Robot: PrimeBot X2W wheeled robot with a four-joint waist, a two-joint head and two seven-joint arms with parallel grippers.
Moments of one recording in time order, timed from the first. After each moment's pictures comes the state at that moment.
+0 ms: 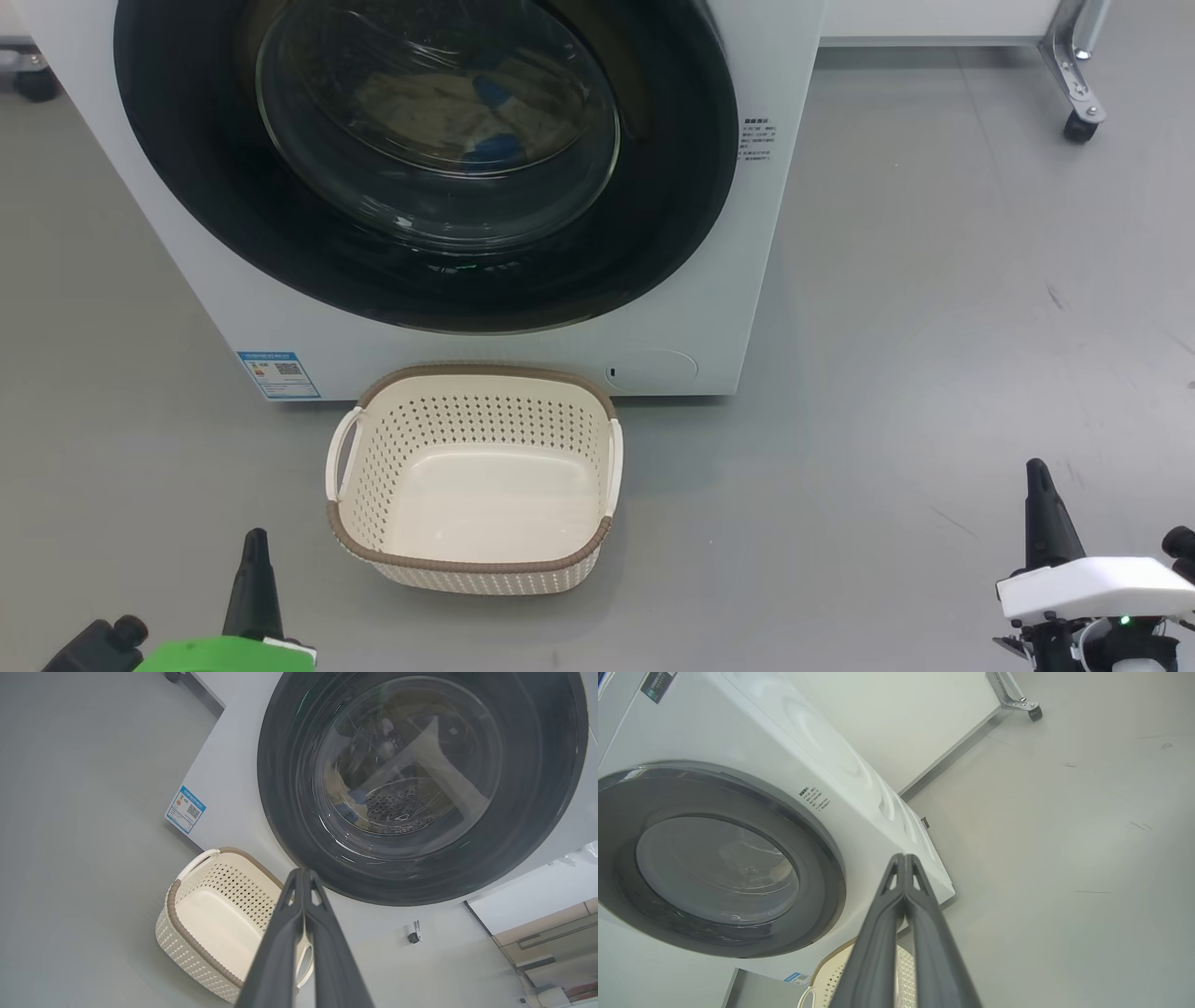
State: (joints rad) left arm -0.03 0.05 -0.14 0.24 -0.92 -0.12 -0.15; right arm 0.05 -0.06 -0.04 0.18 0.84 0.13 -0.13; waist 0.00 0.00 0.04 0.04
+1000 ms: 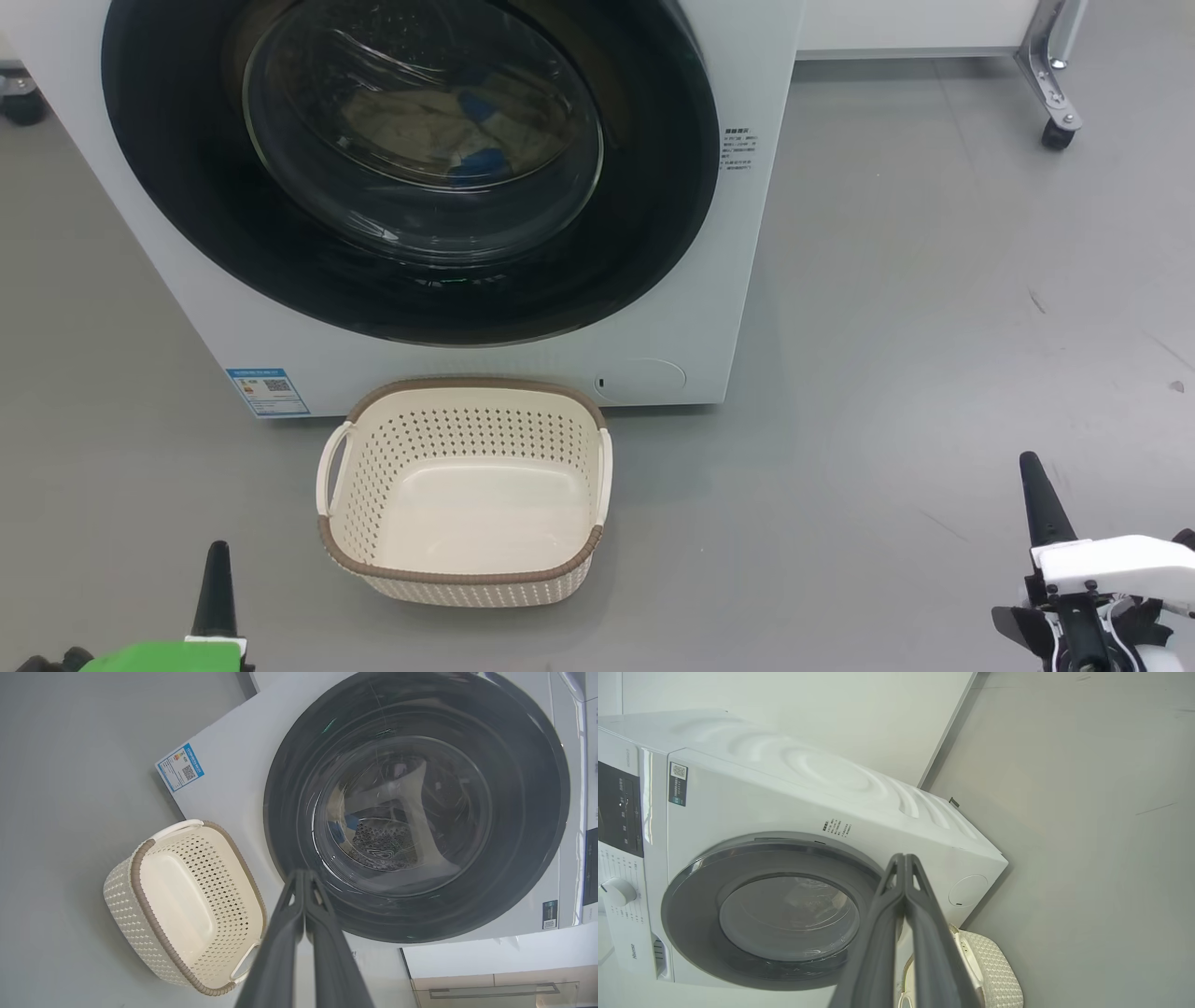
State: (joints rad) left arm -0.04 0.08 -0.09 0.24 -1.30 -0.12 -0.06; right arm 0.00 -0.07 -0.05 0.23 1.24 0.13 -0.04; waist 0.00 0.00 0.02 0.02
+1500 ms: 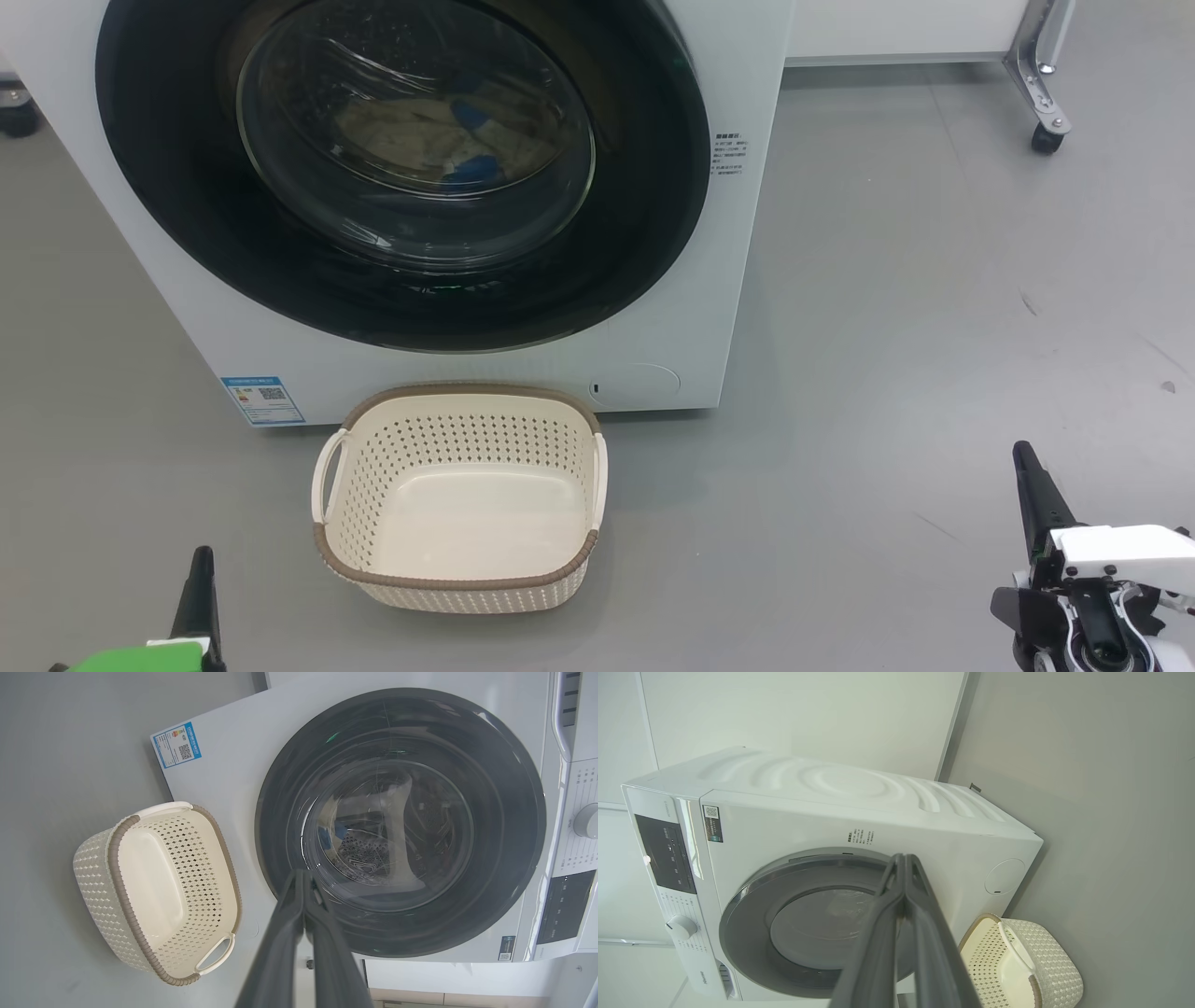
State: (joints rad) left arm -0.04 0.09 -0.06 0.24 -1.50 -0.12 -0.02; right arm -0.02 -0.08 -0.06 0.25 1.45 0.13 0.01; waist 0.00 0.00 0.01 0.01
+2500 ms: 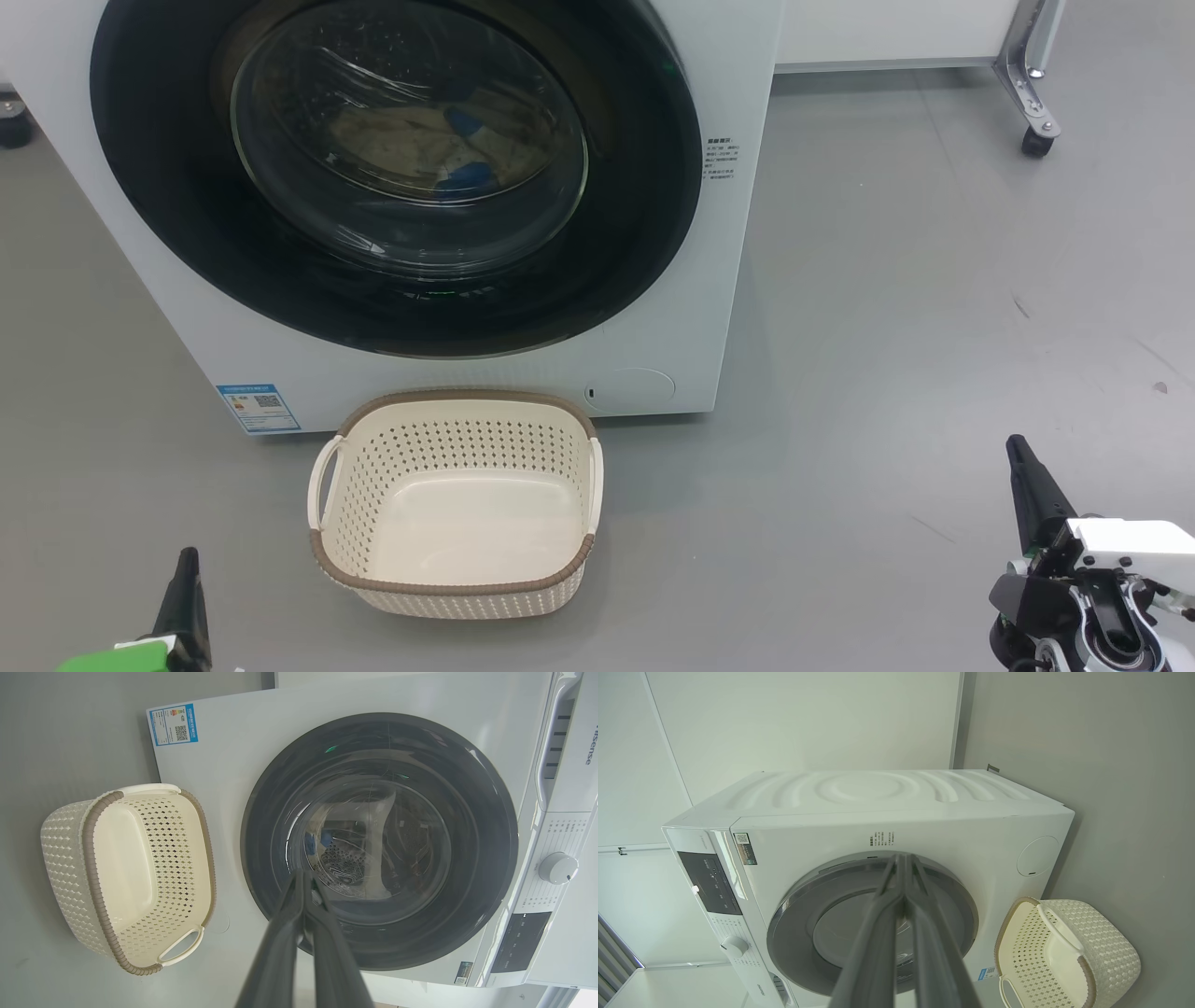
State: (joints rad) left arm -0.05 0.10 -0.03 0.26 -1.70 -0.12 0.02; right arm -0.05 -0.08 -0.06 0.27 1.66 0.13 0.05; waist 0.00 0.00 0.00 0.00
